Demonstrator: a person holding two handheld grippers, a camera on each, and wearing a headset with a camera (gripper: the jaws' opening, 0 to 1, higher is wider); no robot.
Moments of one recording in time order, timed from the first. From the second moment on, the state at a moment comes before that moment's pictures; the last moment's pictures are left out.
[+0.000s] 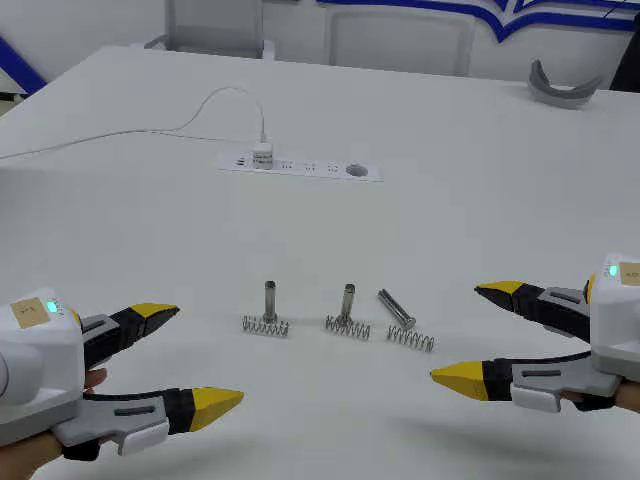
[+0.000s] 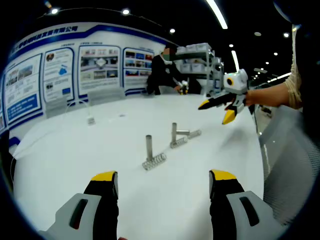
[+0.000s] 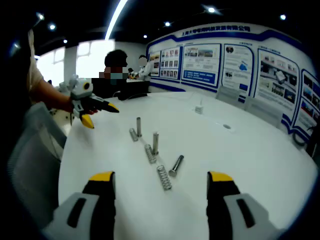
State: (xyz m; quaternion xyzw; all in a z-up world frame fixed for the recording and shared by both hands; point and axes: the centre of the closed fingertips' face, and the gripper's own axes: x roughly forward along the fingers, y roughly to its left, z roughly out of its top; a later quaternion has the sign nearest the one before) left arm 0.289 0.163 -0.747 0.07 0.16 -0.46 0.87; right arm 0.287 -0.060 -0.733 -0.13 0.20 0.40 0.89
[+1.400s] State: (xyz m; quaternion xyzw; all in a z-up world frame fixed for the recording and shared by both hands) left arm 0.285 0.160 -0.745 0.07 0.16 -0.46 0.87; right arm 0.348 -0.057 -0.736 -0.15 0.26 0.35 0.88
